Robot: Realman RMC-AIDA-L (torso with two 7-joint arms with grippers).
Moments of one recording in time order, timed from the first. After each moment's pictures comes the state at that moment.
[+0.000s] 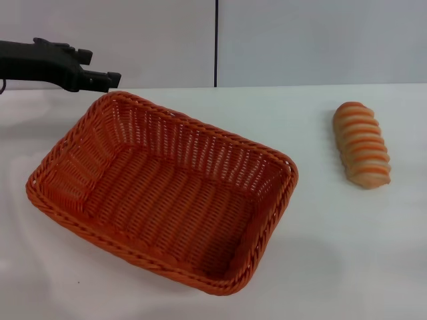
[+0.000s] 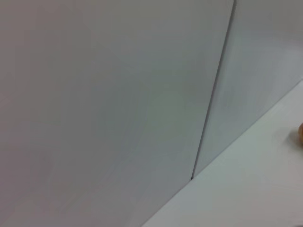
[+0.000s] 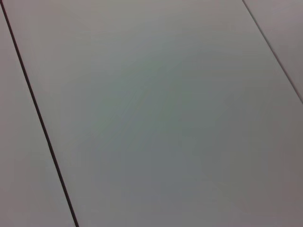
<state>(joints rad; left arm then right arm) -0.62 -2.06 0.71 1.12 2.35 1.45 -1.90 0.31 2.08 0.10 0.05 -1.11 -1.47 0.48</state>
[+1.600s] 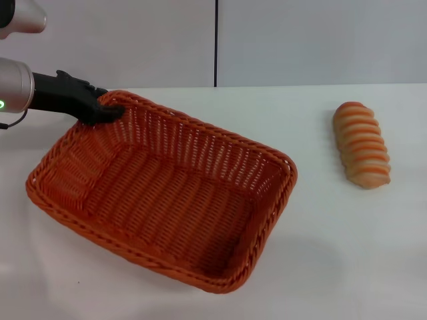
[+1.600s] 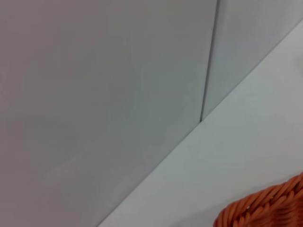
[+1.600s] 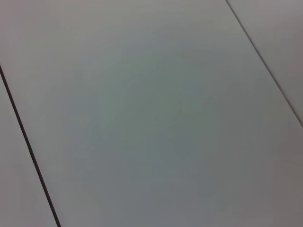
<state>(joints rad) -0.59 -2.06 0.93 1.03 2.41 1.25 -1.90 0.31 2.07 0.12 0.03 -1.11 -1.44 0.53</state>
